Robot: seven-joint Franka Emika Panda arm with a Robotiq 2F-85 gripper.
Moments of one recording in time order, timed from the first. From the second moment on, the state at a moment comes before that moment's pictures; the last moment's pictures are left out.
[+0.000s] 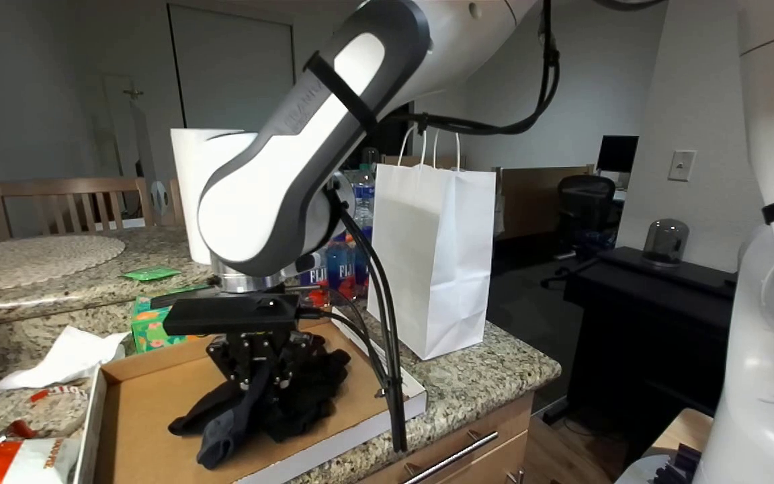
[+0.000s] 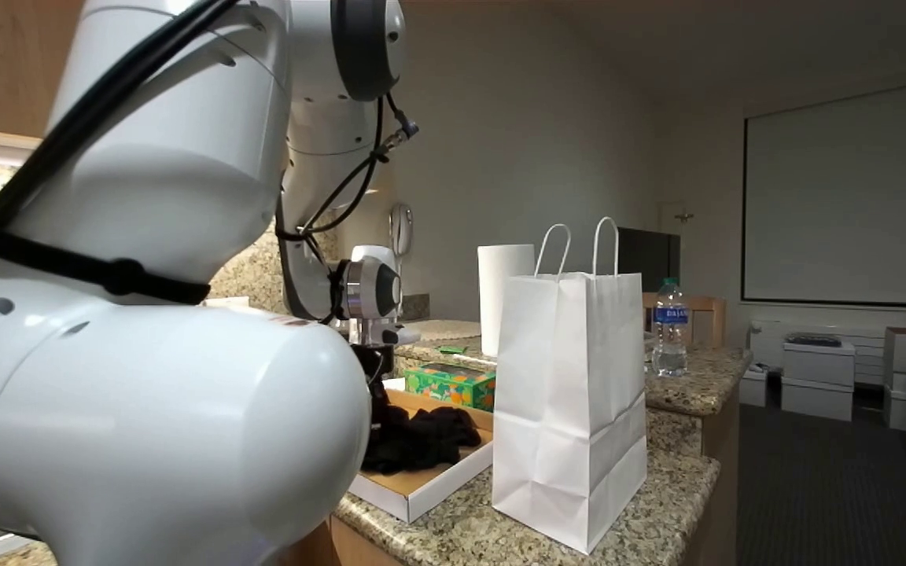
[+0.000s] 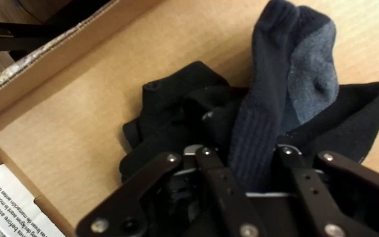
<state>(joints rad) 0.41 0.28 0.21 -2.17 -0.07 2.40 1.25</state>
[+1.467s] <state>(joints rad) 0.39 -0.17 0.32 -1.85 -0.06 1.68 0.99</state>
